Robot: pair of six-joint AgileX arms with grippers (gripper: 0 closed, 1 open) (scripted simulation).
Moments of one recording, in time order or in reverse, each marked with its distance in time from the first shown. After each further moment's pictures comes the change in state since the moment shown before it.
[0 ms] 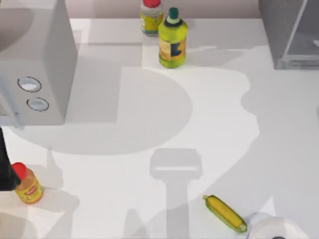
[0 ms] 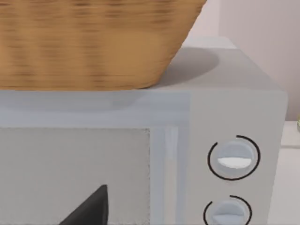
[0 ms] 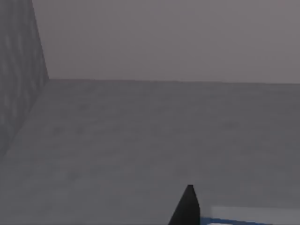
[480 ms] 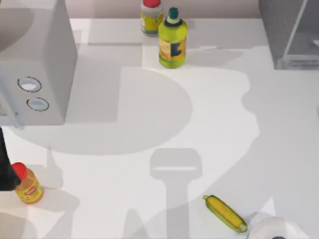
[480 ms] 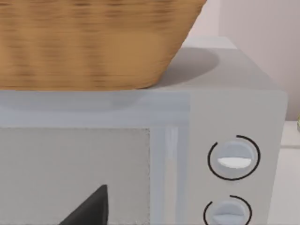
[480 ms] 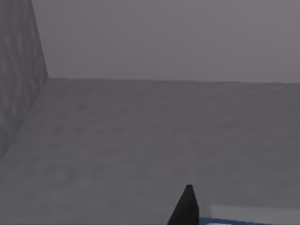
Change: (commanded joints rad) left arm 0.000 0.000 0.000 0.000 0.000 0.000; right arm -0.005 0.004 0.004 -0.002 -0.002 -0.002
